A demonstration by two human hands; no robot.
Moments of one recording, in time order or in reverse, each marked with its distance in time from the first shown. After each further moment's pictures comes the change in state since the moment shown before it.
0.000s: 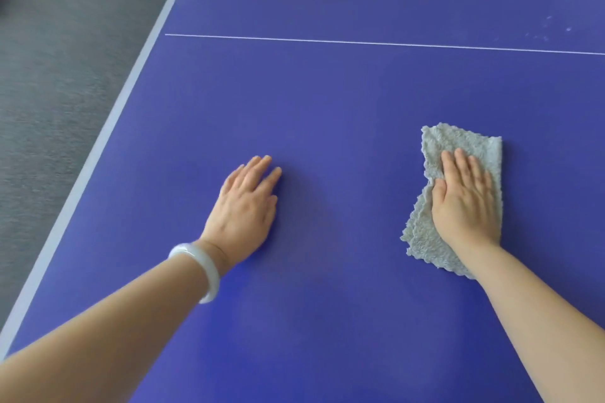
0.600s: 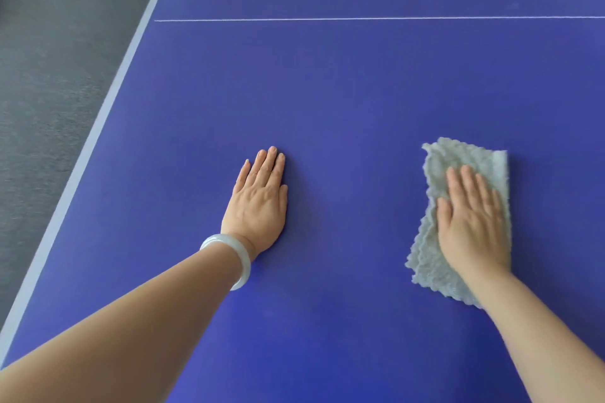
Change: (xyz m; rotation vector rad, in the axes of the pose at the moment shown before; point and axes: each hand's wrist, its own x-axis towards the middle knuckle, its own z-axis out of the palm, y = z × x) left_hand -0.042 0.046 0.026 0.082 -0.096 -0.091; right_hand -0.116 0.035 -0.011 0.031 -0.033 0.088
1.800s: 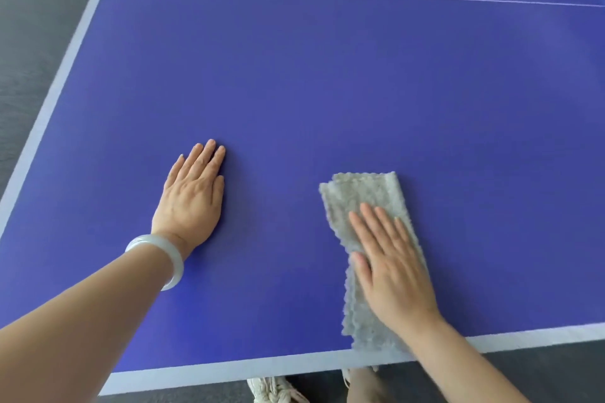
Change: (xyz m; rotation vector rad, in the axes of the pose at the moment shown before) left_hand -0.082 -0.042 -0.010 -0.061 0.028 -0.023; right_hand -0.169 -0.029 0.002 0.008 -0.063 -0.416
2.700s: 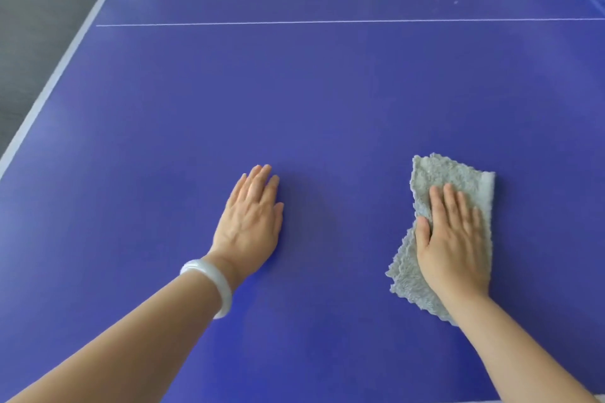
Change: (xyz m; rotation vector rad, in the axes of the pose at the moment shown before) left_hand 0.037 0.168 0.030 0.028 0.020 0.146; right_hand 0.056 0.171 -0.027 -0.063 0.026 0.446
